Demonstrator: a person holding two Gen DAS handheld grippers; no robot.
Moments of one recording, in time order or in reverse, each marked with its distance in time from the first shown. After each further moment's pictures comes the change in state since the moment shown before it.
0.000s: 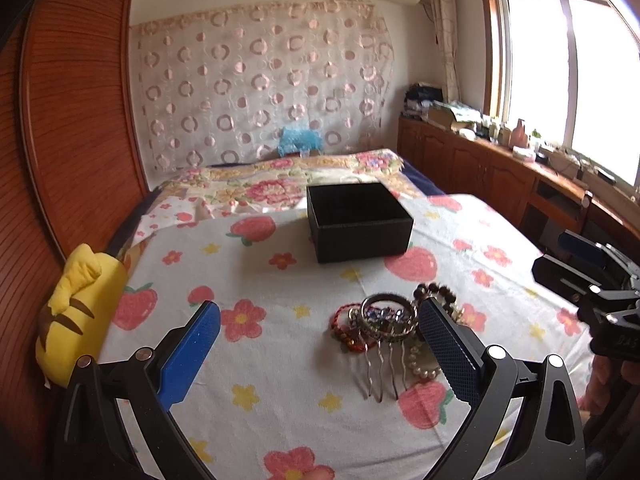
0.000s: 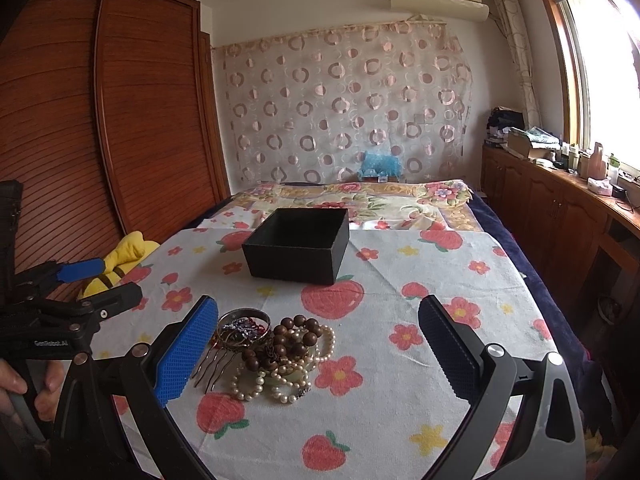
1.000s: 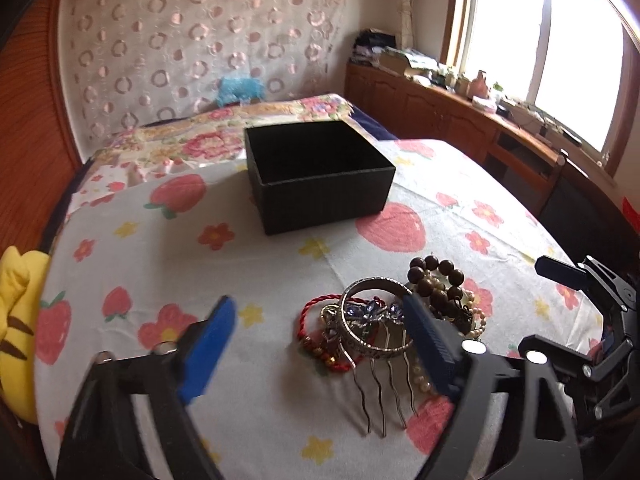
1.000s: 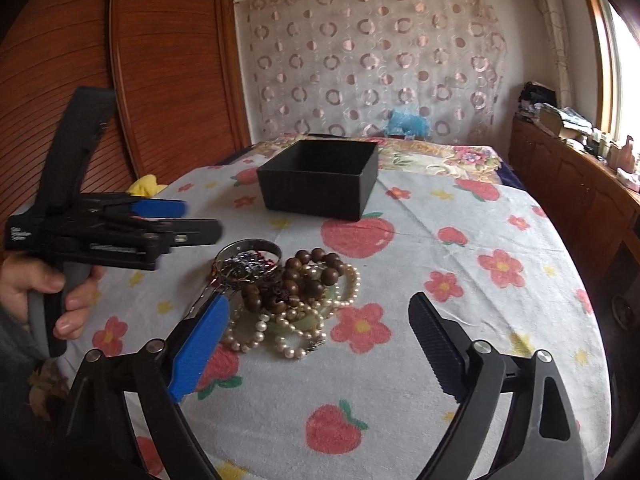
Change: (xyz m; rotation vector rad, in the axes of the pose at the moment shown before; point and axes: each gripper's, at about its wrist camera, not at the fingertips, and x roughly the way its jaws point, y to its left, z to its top) left arm 0.100 0.001 0.008 0.071 0.211 -0.221; right arm 0.044 0.006 -0.035 -0.075 0.167 0.087
